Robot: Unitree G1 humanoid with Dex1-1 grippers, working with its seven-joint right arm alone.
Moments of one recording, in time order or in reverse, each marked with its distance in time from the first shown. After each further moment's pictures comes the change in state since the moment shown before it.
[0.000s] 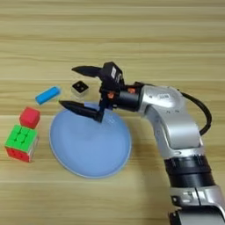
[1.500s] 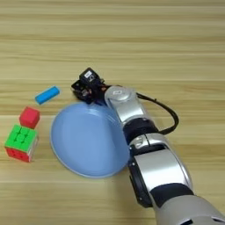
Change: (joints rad) arm -0.439 0.201 0.103 1.023 -0.478 -0.224 -0.597
